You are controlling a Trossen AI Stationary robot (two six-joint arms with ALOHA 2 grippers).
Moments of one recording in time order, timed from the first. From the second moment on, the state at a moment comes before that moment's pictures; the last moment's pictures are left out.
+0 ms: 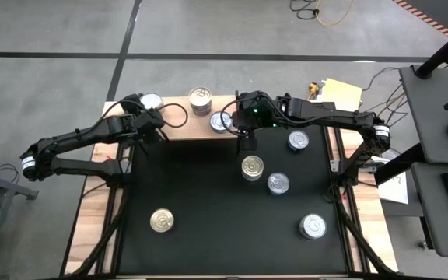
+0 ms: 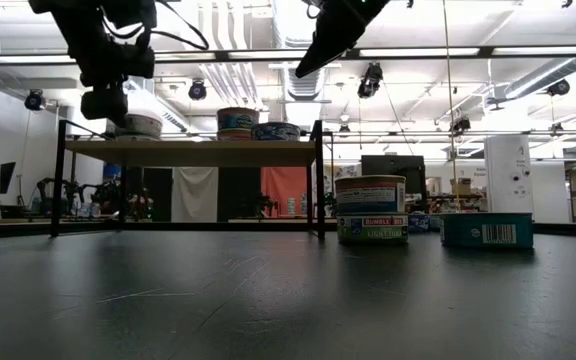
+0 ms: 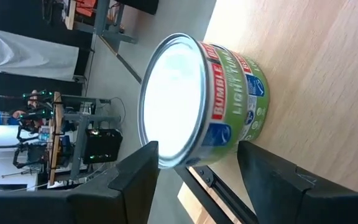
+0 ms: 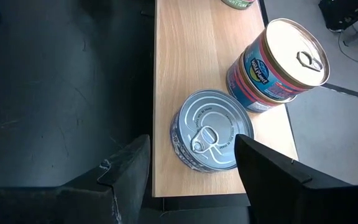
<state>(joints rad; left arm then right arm) 0.41 0.99 0.88 -0.91 -0.91 0.30 -0.24 1.65 1.60 -0.65 0.04 -0.41</state>
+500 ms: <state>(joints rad) 0.41 0.99 1.01 -0.97 -0.93 0.31 -0.24 1.65 1.60 -0.65 0.04 -0.41</state>
